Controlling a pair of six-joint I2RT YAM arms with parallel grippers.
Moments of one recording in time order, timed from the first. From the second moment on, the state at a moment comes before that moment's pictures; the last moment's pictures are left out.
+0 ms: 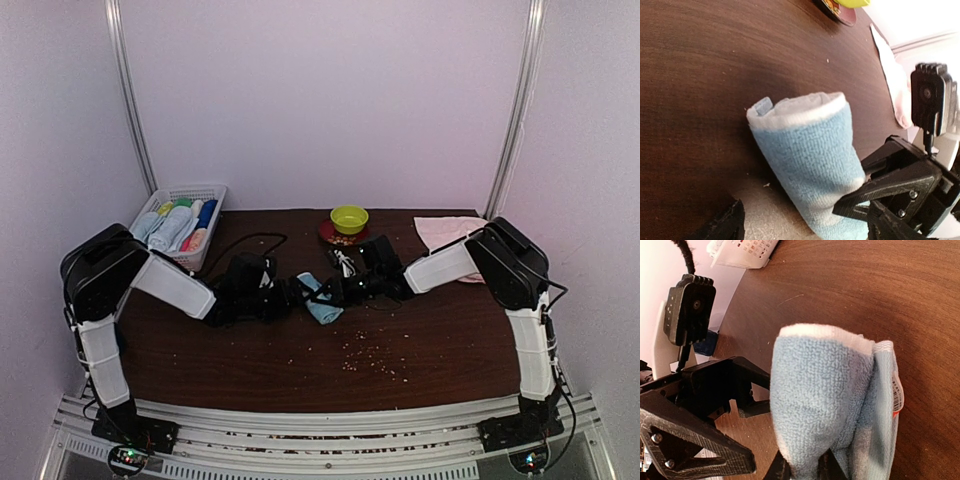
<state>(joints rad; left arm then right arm) -0.72 1.92 0.86 0.50 0.15 -0.97 0.68 2.20 1.30 0.28 -0.64 0.58</state>
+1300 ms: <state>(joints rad) -0.73 2.15 0.89 0.93 0.14 -1.34 0.68 2.22 1.32 0.31 -0.65 0.60</state>
